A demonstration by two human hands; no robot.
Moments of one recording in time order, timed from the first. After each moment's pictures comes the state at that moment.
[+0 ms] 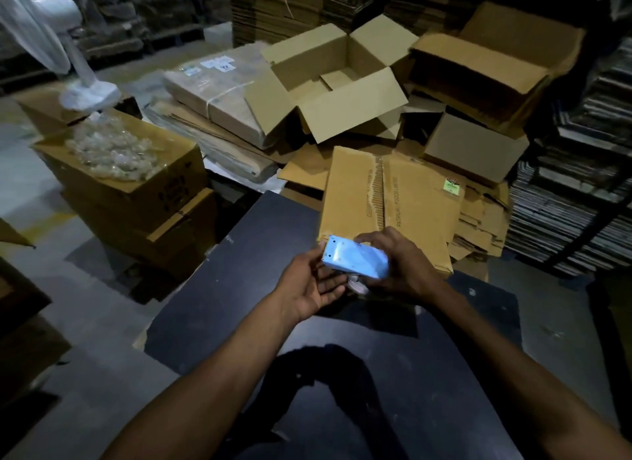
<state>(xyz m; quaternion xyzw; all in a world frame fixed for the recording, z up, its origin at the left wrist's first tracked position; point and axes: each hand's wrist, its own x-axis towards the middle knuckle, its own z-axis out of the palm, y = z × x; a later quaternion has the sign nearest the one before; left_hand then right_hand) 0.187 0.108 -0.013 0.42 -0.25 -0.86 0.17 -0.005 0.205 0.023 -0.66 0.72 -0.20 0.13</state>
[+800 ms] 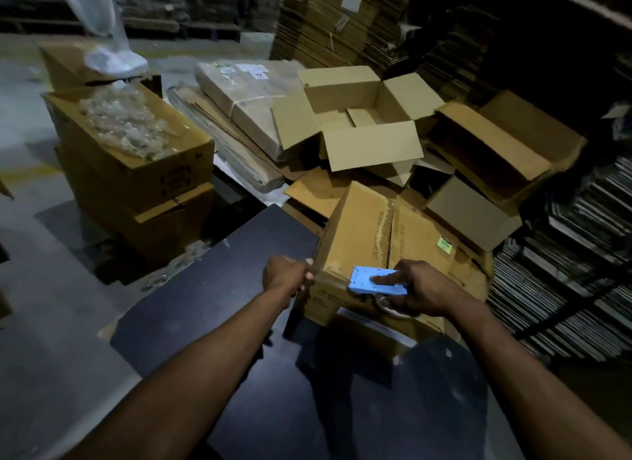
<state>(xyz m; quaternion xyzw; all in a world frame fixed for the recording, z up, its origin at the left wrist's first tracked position) 0.187 0.035 -0.057 0.57 -0.41 -0.65 0.29 -0.053 0.150 0.072 -0.71 0.68 0.10 0.11</state>
